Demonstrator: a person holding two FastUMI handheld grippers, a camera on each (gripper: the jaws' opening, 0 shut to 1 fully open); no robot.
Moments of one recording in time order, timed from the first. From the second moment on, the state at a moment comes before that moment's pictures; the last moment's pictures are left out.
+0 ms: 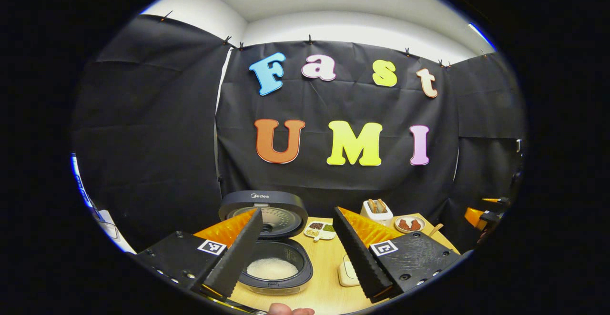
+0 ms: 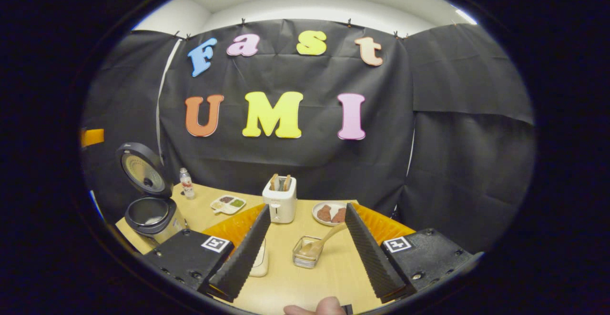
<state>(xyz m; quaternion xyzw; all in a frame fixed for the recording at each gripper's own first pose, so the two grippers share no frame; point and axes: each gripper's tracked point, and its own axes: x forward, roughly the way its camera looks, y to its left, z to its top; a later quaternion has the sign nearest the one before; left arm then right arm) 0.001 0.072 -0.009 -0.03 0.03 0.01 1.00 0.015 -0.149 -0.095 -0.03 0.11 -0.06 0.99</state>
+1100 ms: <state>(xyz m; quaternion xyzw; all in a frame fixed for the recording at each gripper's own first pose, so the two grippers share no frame) 0.028 0.023 0.006 0.00 0.02 0.08 1.00 0.180 -0.249 -0.341 0.20 0.33 -0.06 0.92</state>
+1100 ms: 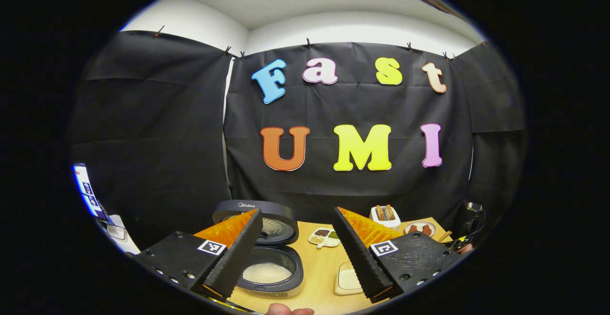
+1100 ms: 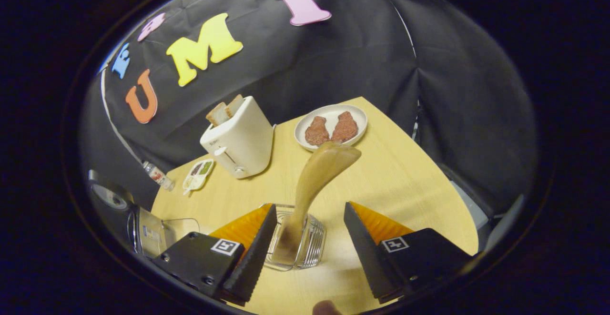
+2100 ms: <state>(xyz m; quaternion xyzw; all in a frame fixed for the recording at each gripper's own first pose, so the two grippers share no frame) 0.024 0.039 0.005 0.01 0.01 0.09 1.00 0.193 -0.219 -0.280 0.13 0.28 -0.03 0.95</state>
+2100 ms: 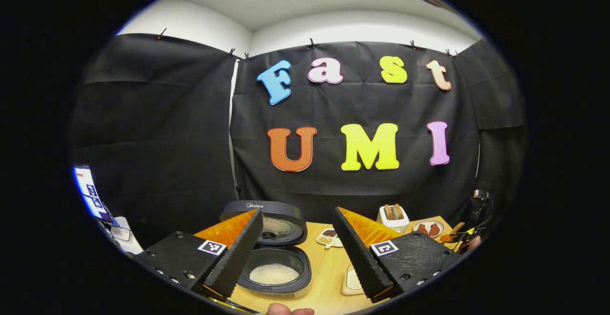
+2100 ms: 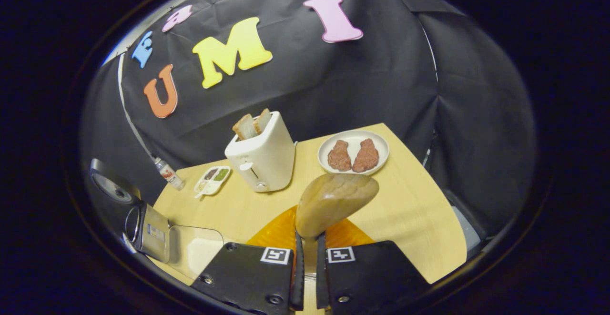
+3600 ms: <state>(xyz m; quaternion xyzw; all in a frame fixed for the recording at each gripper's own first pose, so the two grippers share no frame) -0.027 0.135 -0.029 0.03 0.01 0.00 1.00 0.163 -0.018 -0.294 0.02 0.30 -0.02 0.95</state>
